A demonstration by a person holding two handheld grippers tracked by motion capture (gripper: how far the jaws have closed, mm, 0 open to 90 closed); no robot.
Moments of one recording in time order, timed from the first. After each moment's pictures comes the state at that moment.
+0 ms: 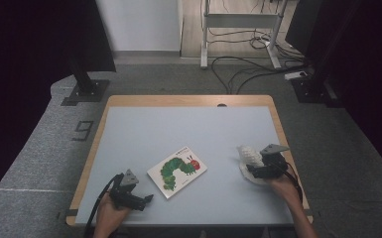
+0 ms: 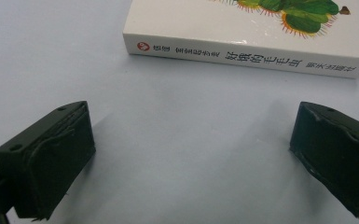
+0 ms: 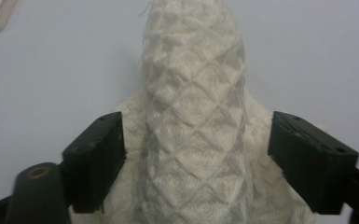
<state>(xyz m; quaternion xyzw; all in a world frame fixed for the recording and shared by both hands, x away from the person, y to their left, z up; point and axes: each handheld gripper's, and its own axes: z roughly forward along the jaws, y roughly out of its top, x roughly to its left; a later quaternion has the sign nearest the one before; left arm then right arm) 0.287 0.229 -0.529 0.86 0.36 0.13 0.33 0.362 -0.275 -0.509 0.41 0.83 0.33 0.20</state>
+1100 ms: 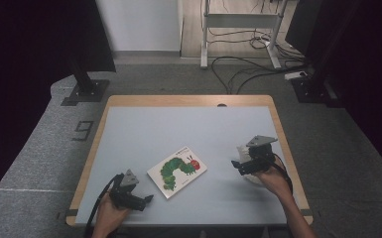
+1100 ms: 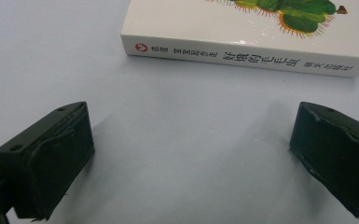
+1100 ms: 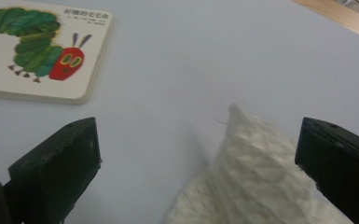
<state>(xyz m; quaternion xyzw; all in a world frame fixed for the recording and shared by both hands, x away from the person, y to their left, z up) 0.286 0.229 -0.528 0.87 0.35 0.13 0.33 0.366 -0.223 -0.466 0.36 0.84 0.37 0.19</state>
